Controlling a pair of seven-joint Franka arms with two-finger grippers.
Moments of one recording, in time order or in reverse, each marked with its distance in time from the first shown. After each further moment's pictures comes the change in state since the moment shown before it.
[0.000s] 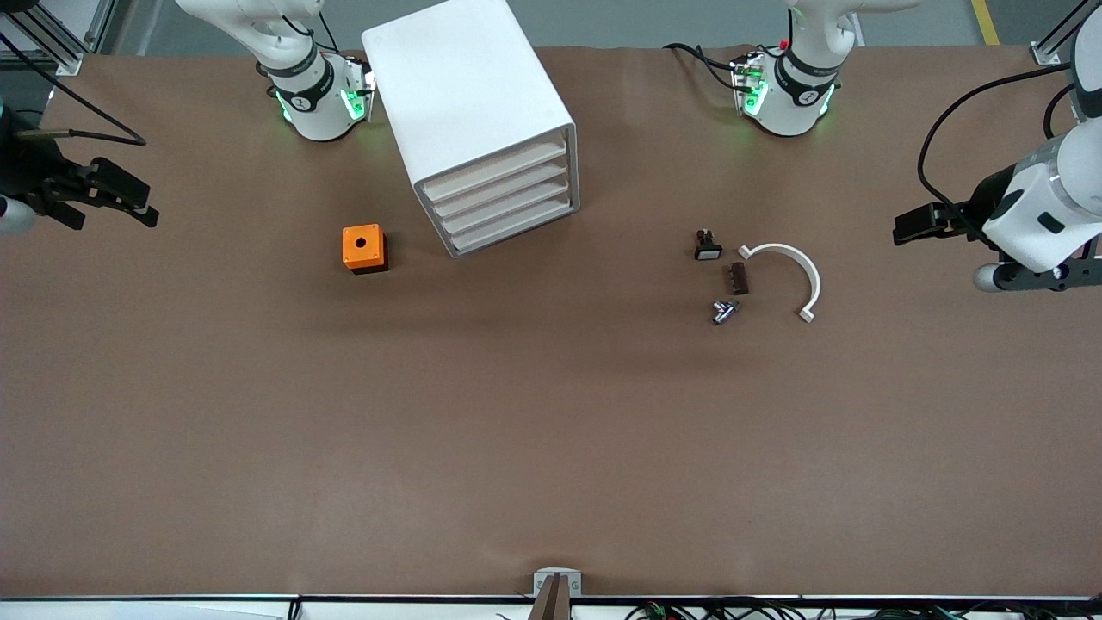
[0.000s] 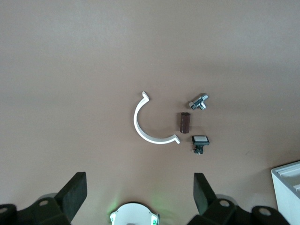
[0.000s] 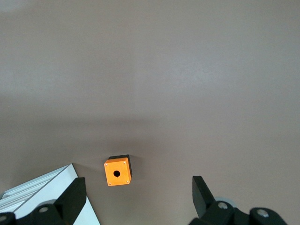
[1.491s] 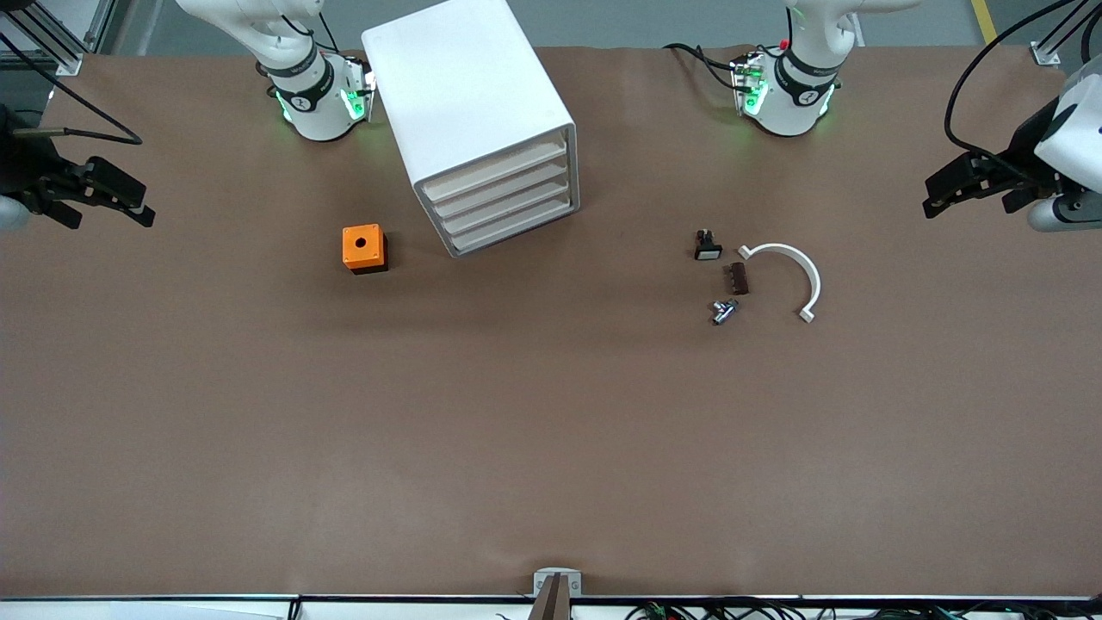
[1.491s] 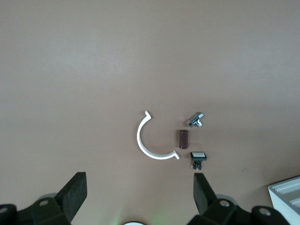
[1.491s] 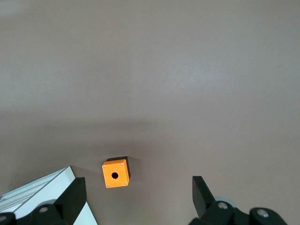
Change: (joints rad) left arm 0.001 -0.138 0.000 -0.058 0.011 0.083 0.000; right arm -0.009 -0.023 -0.001 -0.033 -0.006 0.022 0.000
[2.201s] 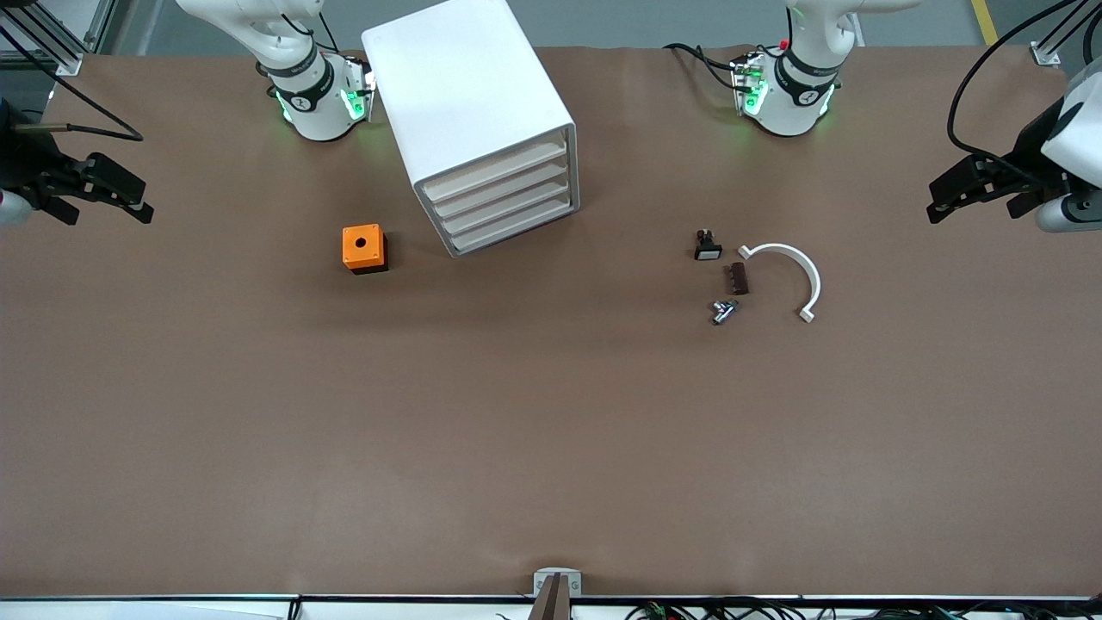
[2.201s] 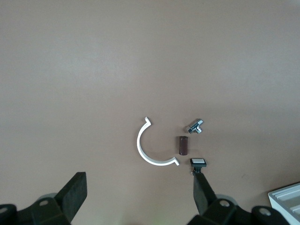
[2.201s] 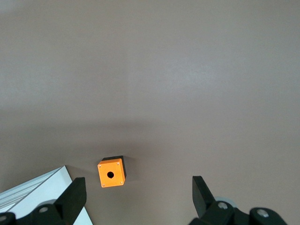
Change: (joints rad) left arm 0.000 -0.001 0.000 0.001 0.003 0.025 0.000; right arm 0.000 -0.010 0.004 -0.010 -0.021 0.002 0.000
